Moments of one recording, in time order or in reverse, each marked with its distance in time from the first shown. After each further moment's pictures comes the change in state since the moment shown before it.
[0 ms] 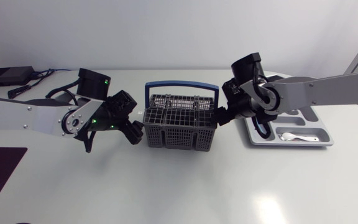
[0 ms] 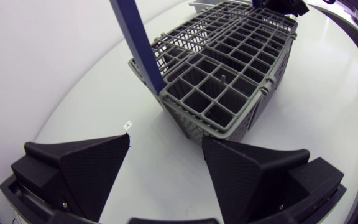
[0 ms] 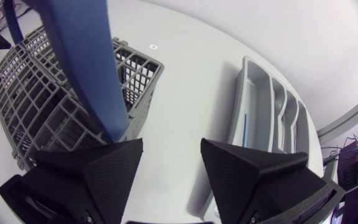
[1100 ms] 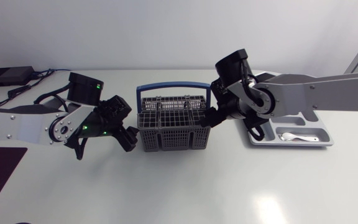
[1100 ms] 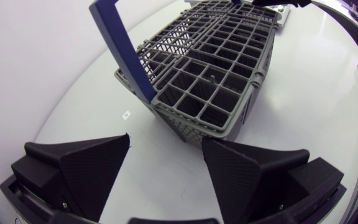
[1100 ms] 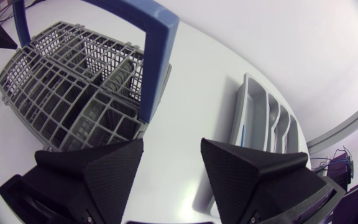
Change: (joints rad) left arm 0.004 -0.090 -0.076 -0.028 0.000 0.023; right arm 0.146 -0.062 -0.002 -0.055 0.120 0.026
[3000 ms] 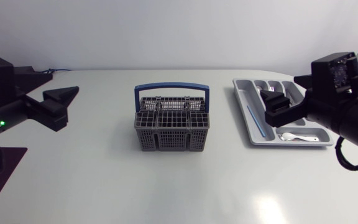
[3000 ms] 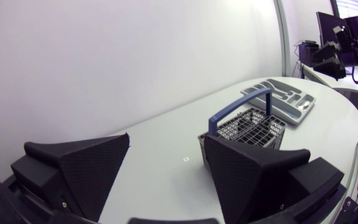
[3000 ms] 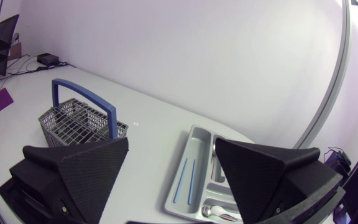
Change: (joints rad) left arm 0.239 -0.778 -0.131 -0.148 0.079 -0.242; right arm -0.141 -0.821 -0.367 0.082 -0.095 -0.108
